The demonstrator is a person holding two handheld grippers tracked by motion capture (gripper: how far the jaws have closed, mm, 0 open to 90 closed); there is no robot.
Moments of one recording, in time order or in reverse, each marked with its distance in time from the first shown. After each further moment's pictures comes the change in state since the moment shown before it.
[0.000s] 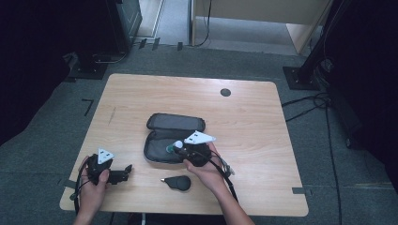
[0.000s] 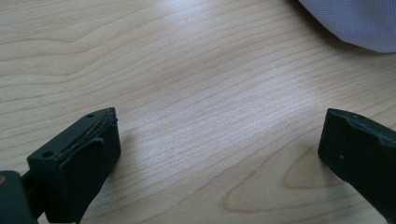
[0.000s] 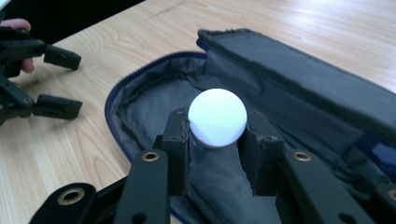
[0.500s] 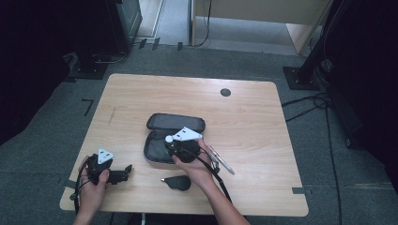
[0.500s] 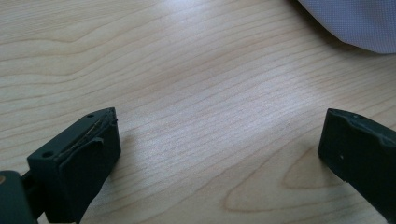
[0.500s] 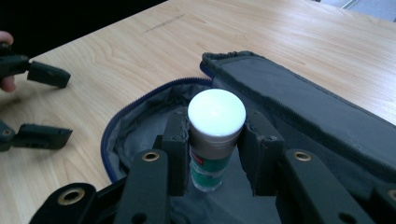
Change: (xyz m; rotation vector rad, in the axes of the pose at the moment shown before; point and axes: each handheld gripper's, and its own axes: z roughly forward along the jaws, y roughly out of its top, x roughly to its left) left arm 0.000 0.000 0.000 -0.001 0.000 -0.001; right arm 0.020 0.020 0.024 -0.022 -0.056 -0.033
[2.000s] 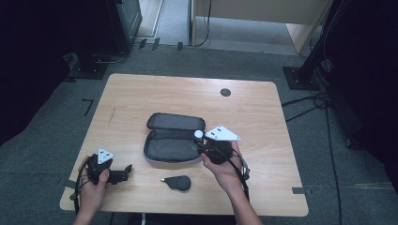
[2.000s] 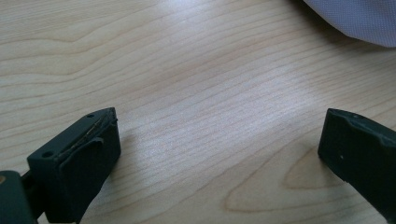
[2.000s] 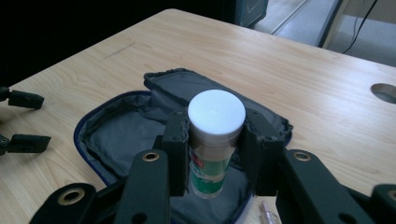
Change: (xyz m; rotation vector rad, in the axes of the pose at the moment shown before) left arm 0.000 0.000 0.000 0.000 0.002 0.000; right arm -0.034 0.008 -0.093 -0.066 -0.146 0.068
